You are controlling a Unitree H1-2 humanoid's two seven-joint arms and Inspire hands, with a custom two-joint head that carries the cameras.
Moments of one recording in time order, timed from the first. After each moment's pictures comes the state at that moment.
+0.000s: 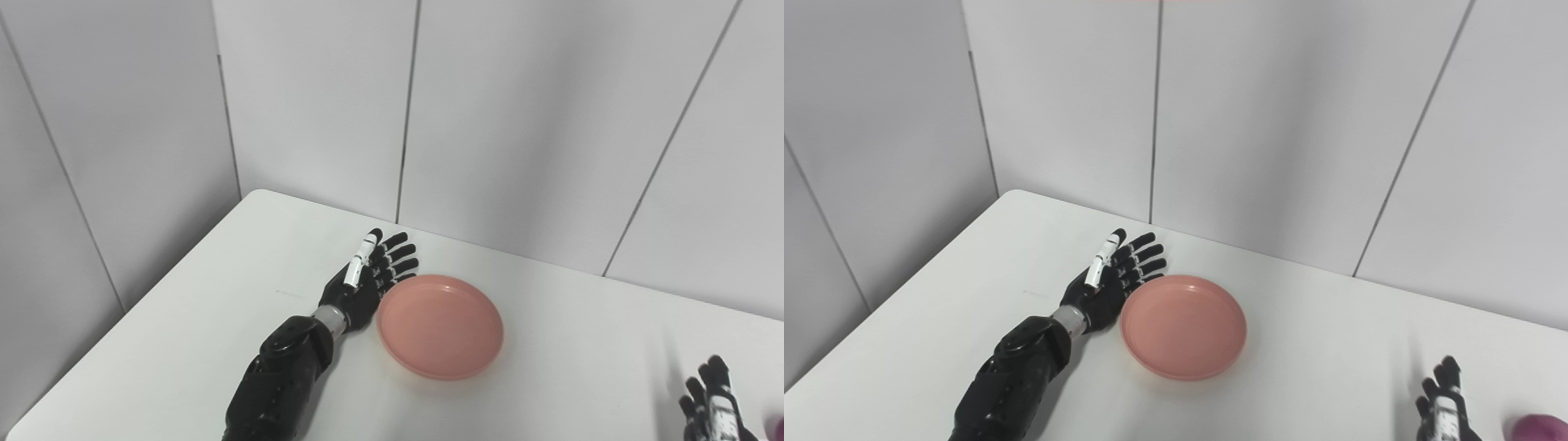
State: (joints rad) left arm -0.46 0.11 0.16 0.29 -0.47 0.33 -0.17; right arm -0.08 0.01 -0.08 -0.36 0.07 0.35 -0.07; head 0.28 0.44
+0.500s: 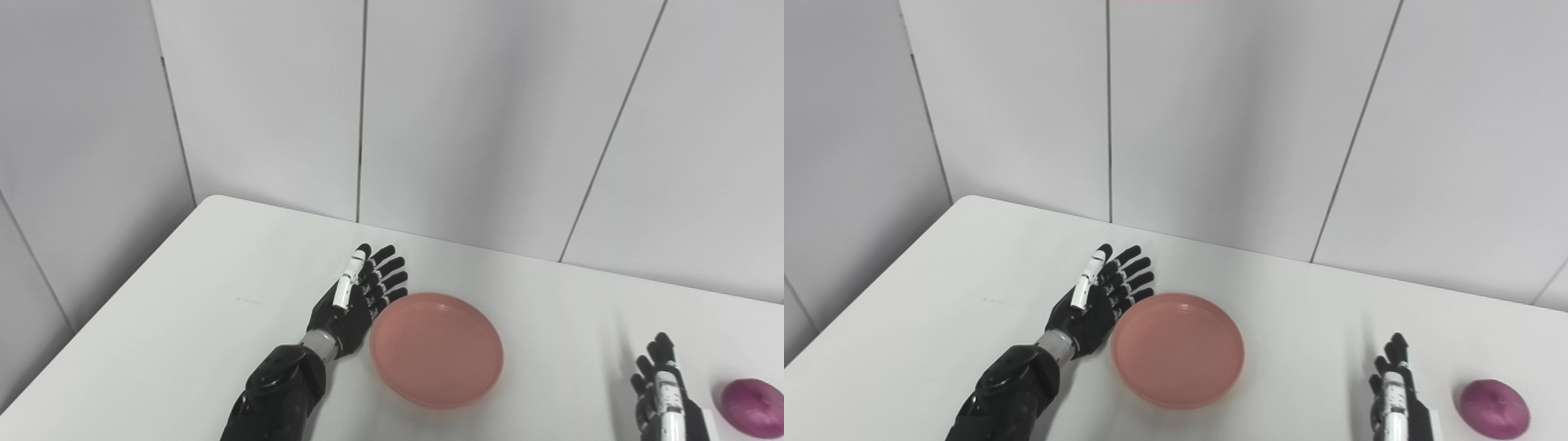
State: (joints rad) left arm -0.39 -0.02 0.13 0.10 -0.43 0.38 -0.08; right arm -0.07 0.02 -0.07 -0.36 0.06 0.36 -0.08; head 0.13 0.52
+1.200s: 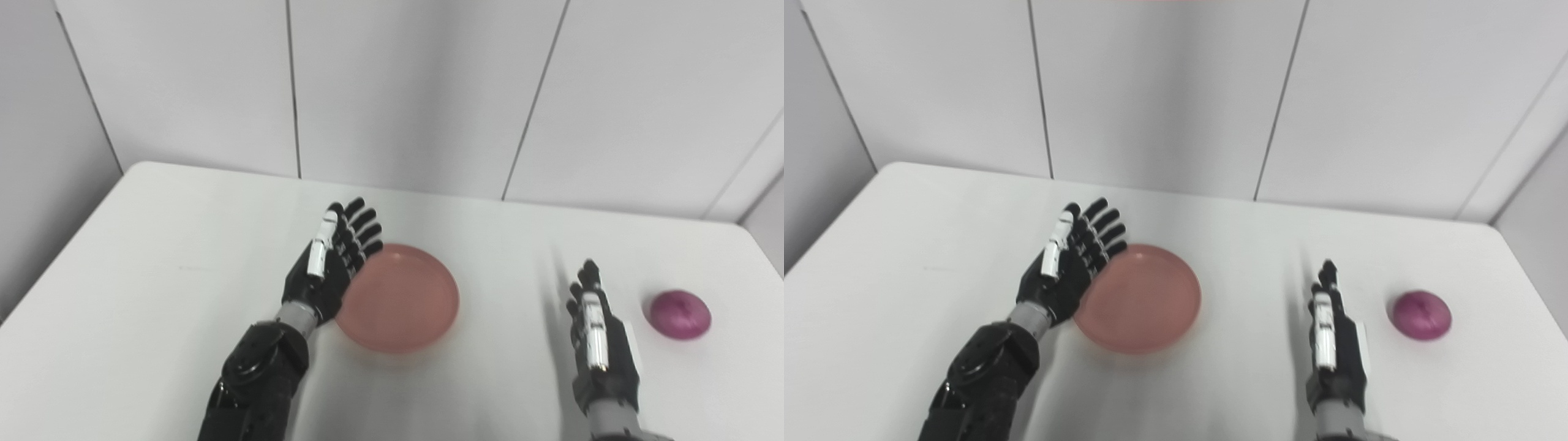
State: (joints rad) left arm -0.33 -0.08 0.04 -0.02 -0.39 0.38 -0.06; right arm -0.08 0.04 -0.05 -0.33 -0.01 0.35 -0.10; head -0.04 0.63
